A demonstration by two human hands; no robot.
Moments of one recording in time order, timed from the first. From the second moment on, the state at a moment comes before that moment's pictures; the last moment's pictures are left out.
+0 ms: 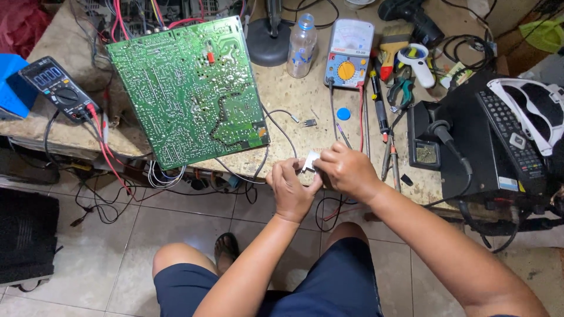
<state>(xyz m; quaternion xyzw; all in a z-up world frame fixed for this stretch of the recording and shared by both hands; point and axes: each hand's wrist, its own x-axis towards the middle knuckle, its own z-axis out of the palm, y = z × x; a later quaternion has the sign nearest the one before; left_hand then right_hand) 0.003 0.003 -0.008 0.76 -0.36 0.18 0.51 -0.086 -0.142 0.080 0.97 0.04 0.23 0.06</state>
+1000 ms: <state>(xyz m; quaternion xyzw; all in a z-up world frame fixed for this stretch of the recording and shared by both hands) 0.003 0.006 -0.005 0.76 -0.36 0.17 0.51 -0.075 -0.168 0.075 0.96 -0.10 0.27 0.05</state>
